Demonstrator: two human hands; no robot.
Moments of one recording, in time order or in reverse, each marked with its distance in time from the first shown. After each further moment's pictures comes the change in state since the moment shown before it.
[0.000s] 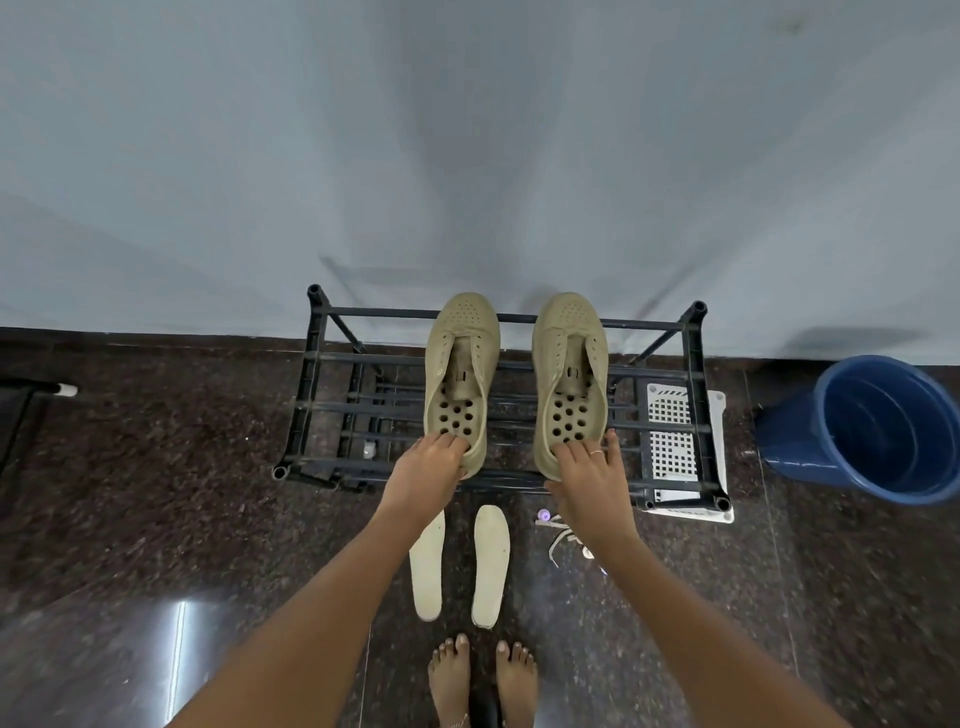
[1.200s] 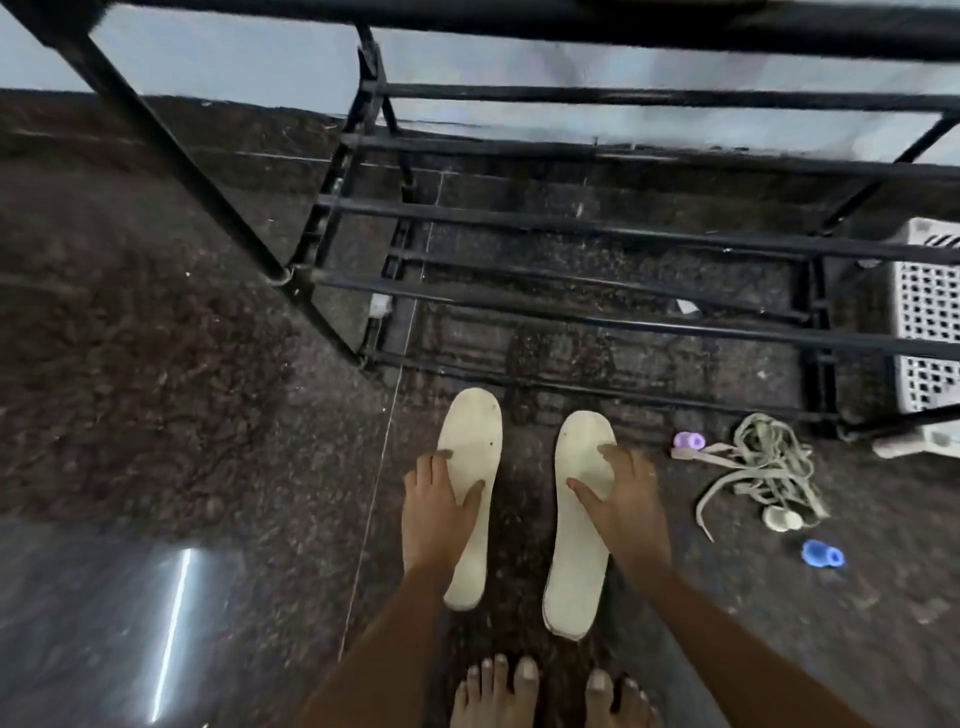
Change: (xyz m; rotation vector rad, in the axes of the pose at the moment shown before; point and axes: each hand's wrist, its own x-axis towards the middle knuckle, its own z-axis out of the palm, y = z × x) left_hand -0.039 -0.095 0.468 -0.531 0.158 -0.630; right_hand -0.051 -0.059 0.463 0.610 -0.035 0.273
